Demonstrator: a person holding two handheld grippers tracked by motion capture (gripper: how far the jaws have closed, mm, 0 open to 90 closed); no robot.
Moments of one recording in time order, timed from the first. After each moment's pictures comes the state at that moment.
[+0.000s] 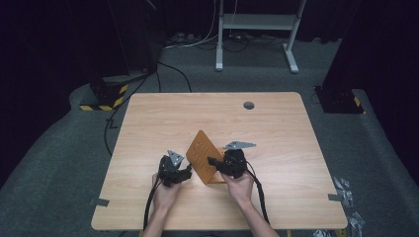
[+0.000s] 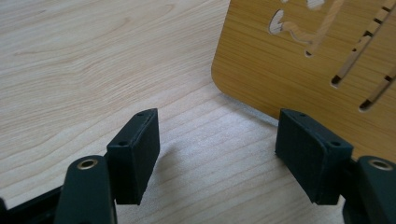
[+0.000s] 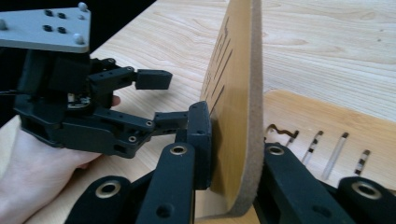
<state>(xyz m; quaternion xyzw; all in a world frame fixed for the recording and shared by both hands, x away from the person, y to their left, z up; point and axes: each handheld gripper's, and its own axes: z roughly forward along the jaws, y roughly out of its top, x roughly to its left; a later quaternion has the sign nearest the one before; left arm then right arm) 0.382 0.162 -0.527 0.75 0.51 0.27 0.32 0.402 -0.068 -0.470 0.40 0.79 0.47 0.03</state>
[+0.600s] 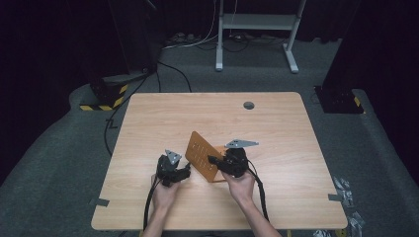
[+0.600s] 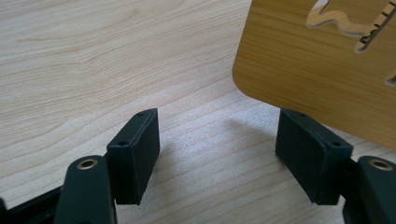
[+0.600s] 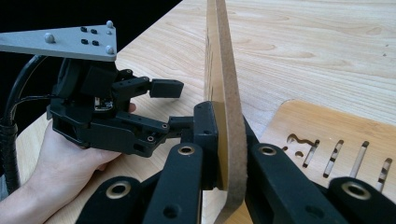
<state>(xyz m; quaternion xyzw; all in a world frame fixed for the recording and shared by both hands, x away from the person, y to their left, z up) 0.384 0.167 -0.527 0.74 0.53 0.26 0.32 0.399 -0.071 -0.457 0.39 0.78 0.49 0.02</state>
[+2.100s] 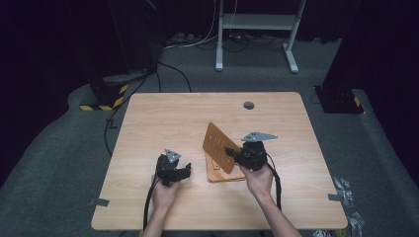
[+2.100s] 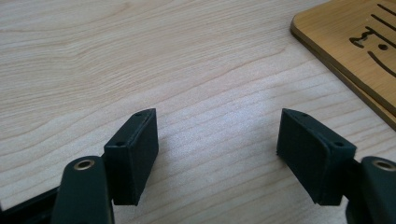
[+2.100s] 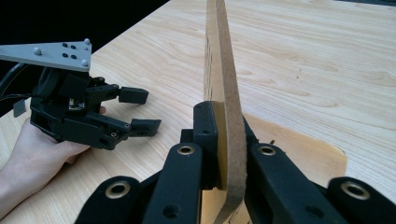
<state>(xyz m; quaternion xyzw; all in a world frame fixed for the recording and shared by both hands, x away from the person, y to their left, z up) 0.387 0.169 -0.527 0.74 0.53 0.24 0.34 0.402 -0.115 -0.422 0.39 0.79 0.47 0.09</state>
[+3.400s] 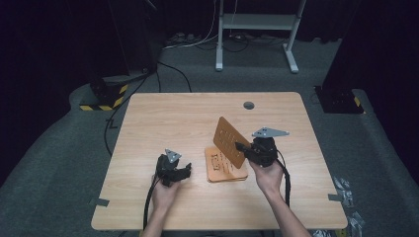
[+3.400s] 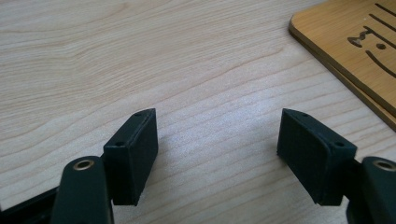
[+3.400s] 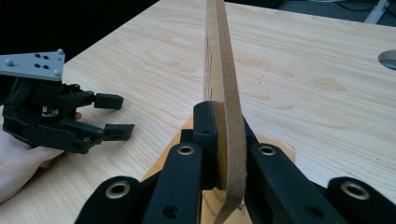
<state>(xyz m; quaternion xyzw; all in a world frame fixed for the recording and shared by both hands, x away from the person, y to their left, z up) 0.387 0.168 -0.527 0.74 0.53 0.24 0.34 0.408 -0.140 -0.410 0.40 0.78 0.46 0.12</state>
